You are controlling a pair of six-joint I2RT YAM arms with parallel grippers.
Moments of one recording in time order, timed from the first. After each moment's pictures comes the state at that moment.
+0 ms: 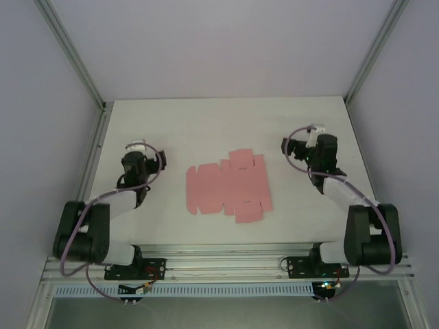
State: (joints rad) left arm -0.08 1.35 0.53 0.42 -0.18 -0.19; right arm 0.07 1.34 0.73 0.19 -0.16 0.19
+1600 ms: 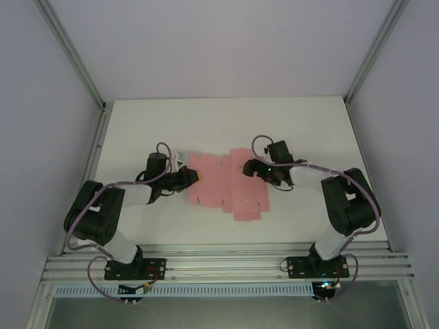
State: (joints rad) left arm -0.27 1.56 0.57 0.37 0.72 -0.78; right arm 0.39 1.65 0.85 -0.18 -0.24 0.56
